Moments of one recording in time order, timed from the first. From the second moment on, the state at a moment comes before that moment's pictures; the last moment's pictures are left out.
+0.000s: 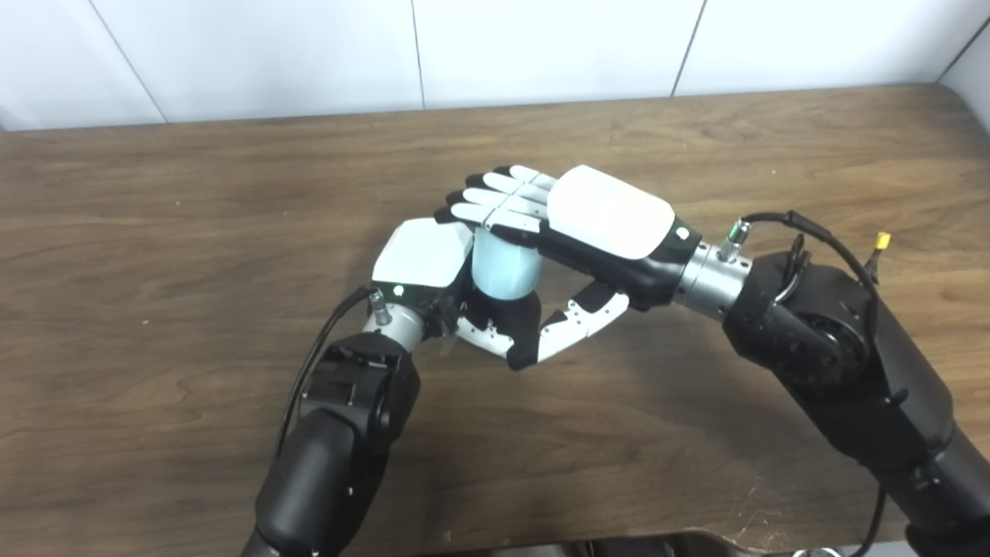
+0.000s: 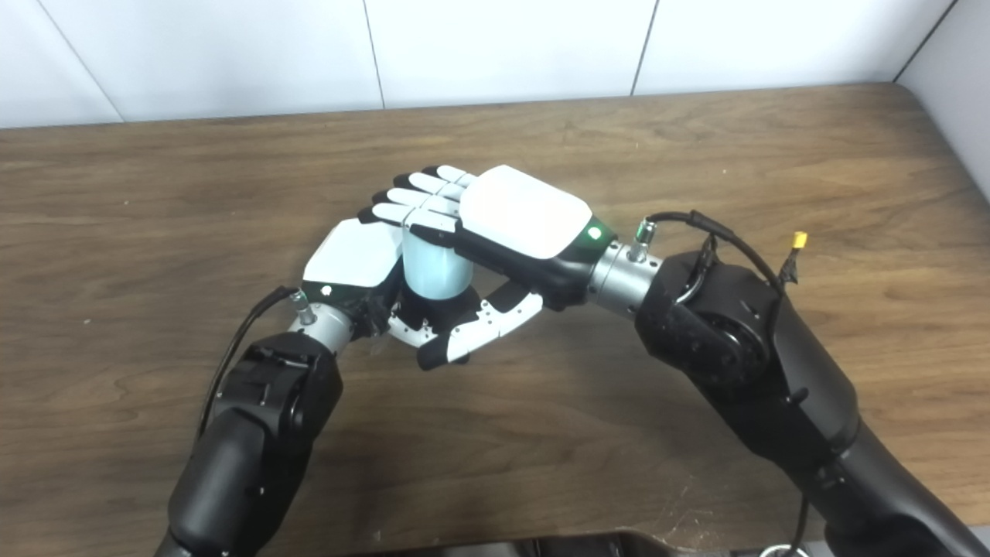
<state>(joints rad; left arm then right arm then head) -0.25 0.08 -0.47 -0.27 1.35 0.26 -0.63 -0.33 -0.48 0.42 -0.57 -0.62 0.06 0.55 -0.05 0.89</state>
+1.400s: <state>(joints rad) -0.25 0.07 -0.47 -0.27 1.35 0.25 -0.63 -0.33 -0.53 0.45 -0.70 -0.64 0.20 0.64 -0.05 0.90</state>
